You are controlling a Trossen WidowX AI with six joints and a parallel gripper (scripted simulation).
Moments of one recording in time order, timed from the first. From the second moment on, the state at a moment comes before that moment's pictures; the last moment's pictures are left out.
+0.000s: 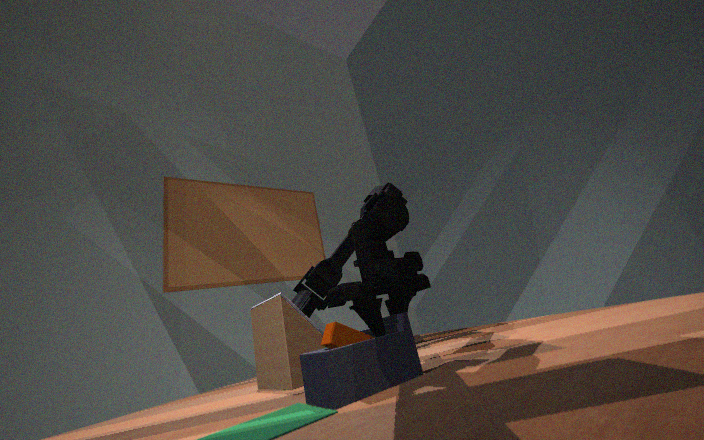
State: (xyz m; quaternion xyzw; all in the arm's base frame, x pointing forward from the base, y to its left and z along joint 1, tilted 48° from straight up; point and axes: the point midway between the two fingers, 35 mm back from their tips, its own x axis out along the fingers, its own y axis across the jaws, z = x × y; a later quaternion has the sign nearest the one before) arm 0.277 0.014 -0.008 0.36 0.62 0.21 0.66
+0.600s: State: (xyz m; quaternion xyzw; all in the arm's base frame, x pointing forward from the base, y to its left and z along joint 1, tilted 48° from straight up) arm 0.278 0.023 -0.015 0.37 0.62 0.21 0.66
